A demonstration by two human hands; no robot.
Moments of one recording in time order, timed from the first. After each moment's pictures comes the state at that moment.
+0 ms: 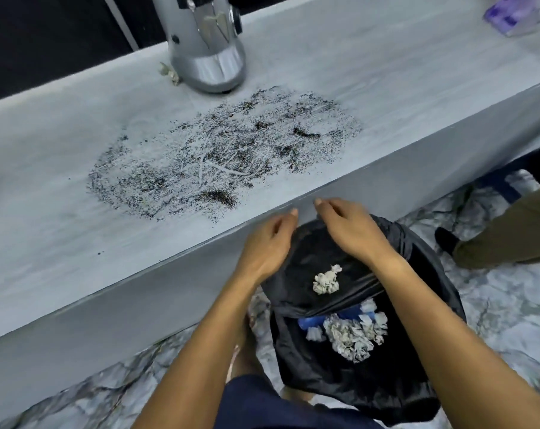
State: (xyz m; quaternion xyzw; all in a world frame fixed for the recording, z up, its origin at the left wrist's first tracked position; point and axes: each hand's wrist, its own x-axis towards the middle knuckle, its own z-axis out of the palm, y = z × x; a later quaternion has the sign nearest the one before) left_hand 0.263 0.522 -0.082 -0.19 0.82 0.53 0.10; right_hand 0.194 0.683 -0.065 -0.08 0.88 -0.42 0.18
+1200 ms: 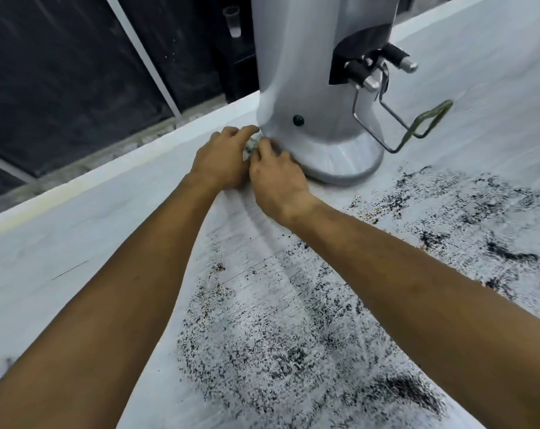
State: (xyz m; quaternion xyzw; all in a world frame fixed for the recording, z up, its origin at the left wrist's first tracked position) left_hand -0.093 0.085 -0.084 -0.03 1.00 0.09 0.03; right_hand -0.067 0.220 -0.075 -0.31 0.95 0.07 -0.06
